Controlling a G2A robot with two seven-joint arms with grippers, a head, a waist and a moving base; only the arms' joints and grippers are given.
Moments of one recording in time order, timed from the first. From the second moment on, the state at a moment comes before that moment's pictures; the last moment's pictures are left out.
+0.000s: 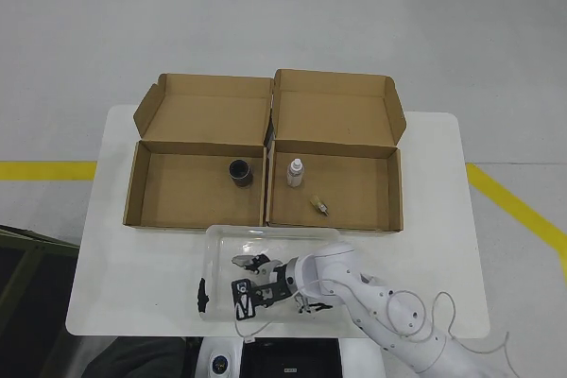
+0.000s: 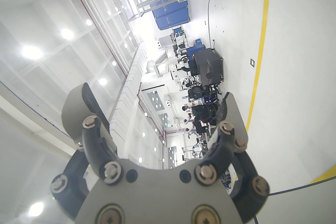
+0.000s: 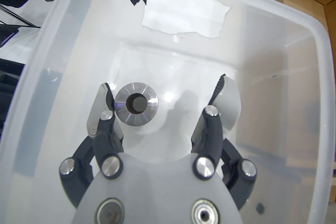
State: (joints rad) left arm -0.36 -0.19 -0.39 -1.44 1.98 -0.36 0.13; right arm -1.07 -1.32 0.70 -1.62 -1.63 -0.89 0.33
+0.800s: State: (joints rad) left arm -0.36 -0.19 -0.39 -1.44 1.98 -0.36 0.13; right arm -1.03 -1.32 0.69 -1.60 -1.57 -0.89 0.32
